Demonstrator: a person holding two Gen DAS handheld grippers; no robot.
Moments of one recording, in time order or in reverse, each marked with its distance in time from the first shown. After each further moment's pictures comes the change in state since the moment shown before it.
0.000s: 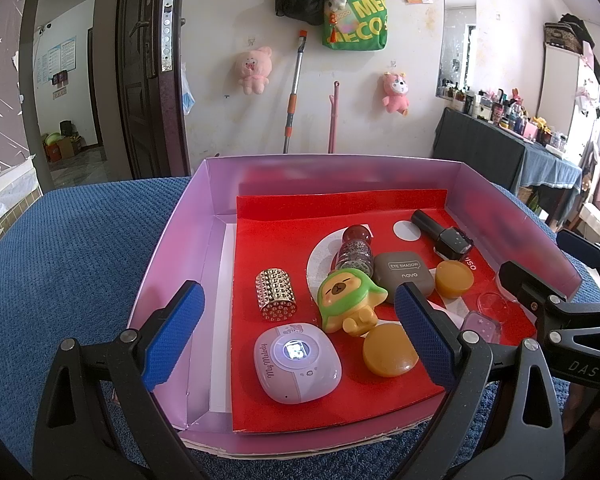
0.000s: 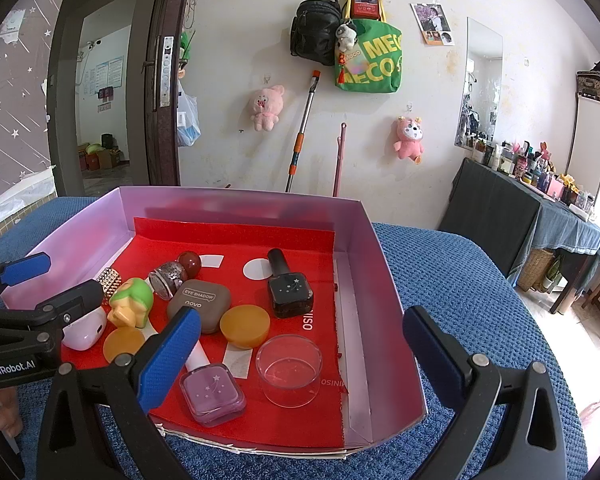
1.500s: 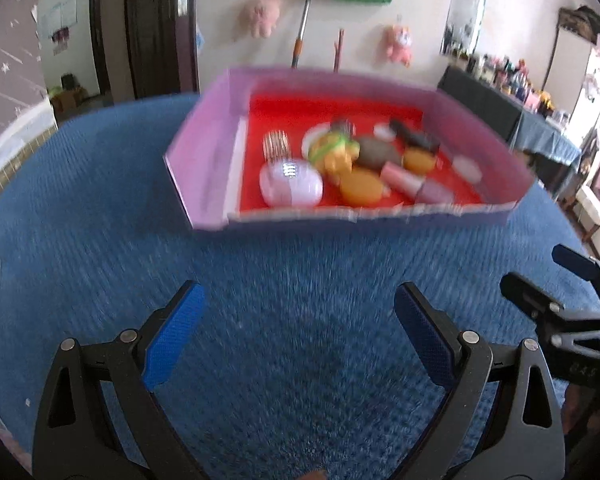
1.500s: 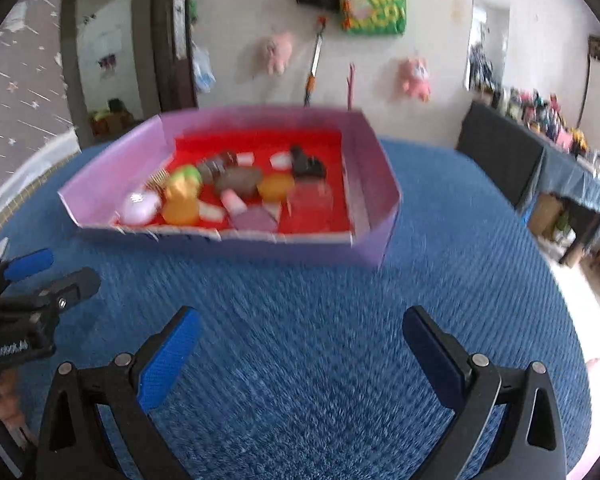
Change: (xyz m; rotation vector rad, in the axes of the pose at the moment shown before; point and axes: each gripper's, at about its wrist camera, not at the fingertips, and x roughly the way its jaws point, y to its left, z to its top) left arm -0.059 -0.007 -0.073 -0.047 0.234 0.002; right arm -0.075 -0.016 -0.073 0.040 0.250 0.058
